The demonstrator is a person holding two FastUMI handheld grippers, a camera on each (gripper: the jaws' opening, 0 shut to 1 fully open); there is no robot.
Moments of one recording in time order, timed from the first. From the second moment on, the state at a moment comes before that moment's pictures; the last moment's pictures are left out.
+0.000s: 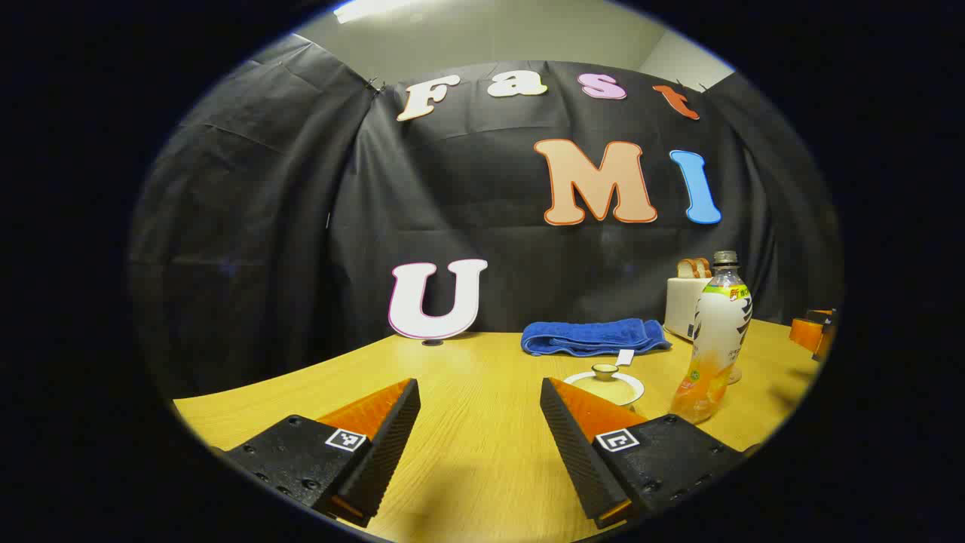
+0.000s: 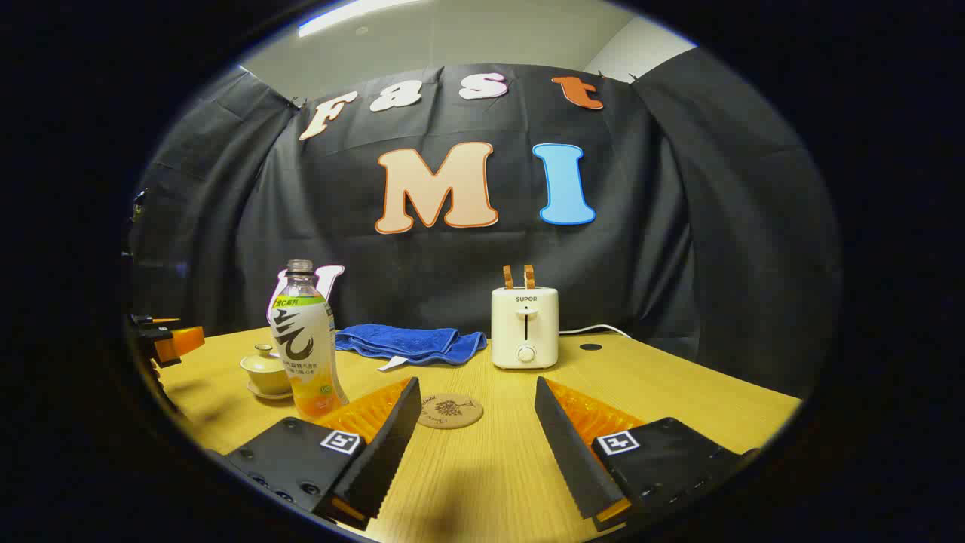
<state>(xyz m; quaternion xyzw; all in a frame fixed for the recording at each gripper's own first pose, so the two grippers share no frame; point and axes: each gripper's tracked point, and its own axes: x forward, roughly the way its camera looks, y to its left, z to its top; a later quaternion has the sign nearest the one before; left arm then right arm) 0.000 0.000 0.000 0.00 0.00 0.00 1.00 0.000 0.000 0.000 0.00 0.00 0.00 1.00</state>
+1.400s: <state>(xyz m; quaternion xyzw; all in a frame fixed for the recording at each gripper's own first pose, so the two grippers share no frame) 0.002 -0.017 0.001 0.00 0.00 -0.04 1.00 0.002 -0.001 -0.002 0.00 0.00 0.00 1.00</state>
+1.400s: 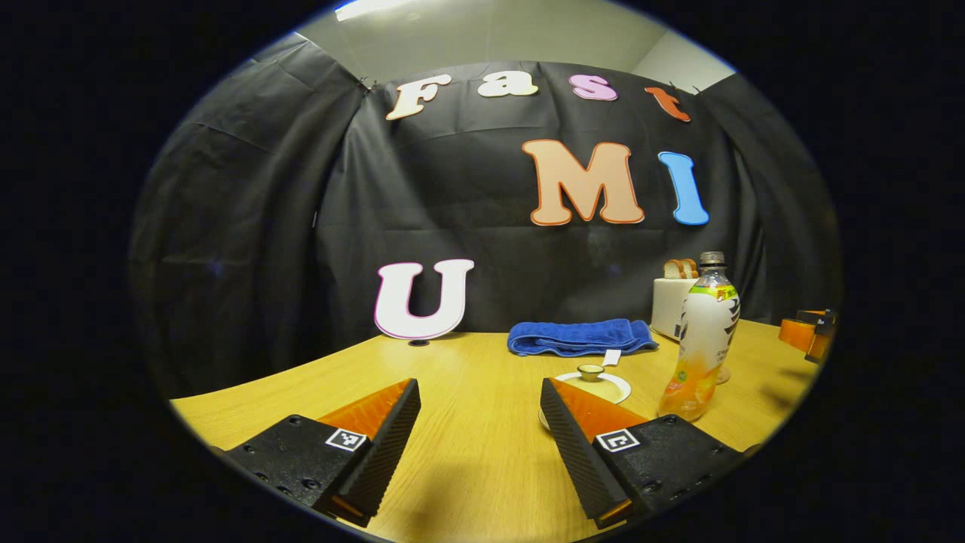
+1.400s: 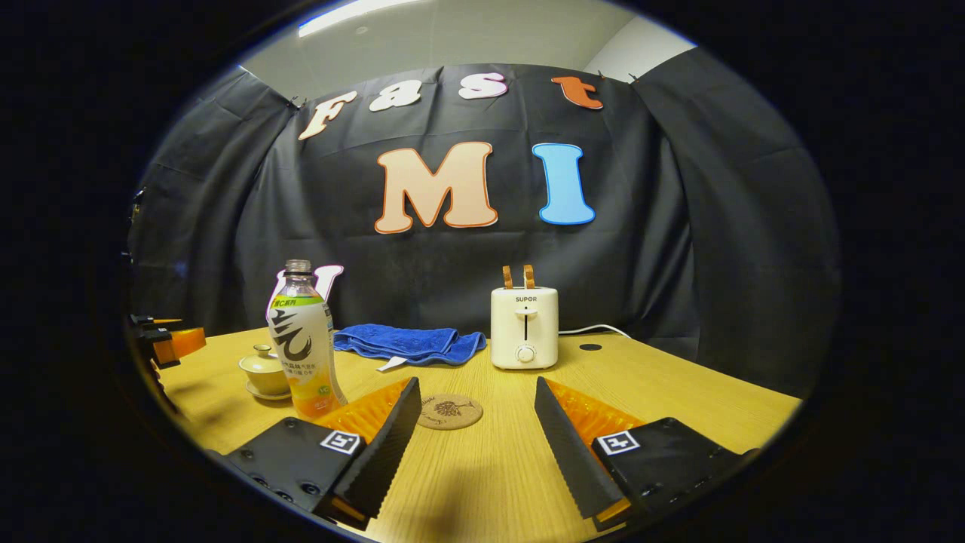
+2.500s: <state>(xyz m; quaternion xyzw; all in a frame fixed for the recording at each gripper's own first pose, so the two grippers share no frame) 0.059 -0.122 -0.010 0.01 0.03 -0.23 0.97 0.002 -0.001 -0.002 0.00 0.00 0.00 1.00</state>
